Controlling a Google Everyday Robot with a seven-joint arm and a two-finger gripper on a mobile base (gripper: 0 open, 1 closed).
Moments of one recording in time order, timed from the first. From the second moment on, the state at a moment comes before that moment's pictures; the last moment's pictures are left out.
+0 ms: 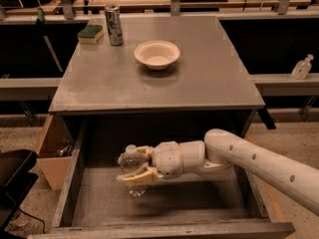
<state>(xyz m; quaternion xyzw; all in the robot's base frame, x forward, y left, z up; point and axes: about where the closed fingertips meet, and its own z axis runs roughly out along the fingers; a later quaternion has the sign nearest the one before) 0.431 0.088 0.724 -0.53 0.49 0.52 0.45</state>
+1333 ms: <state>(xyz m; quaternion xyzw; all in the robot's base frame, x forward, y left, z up) 0.482 0.026 0.961 -0.49 0.53 0.47 0.51</state>
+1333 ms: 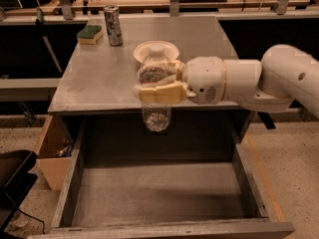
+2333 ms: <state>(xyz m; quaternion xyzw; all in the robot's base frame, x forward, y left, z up) 0.558 -0.026 1.045 -0.51 0.58 0.35 0.53</state>
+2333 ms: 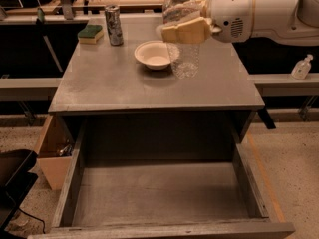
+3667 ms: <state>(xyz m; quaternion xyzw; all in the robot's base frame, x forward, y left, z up) 0.612 -0.115 1.049 -0.42 0.62 0.29 0.60</state>
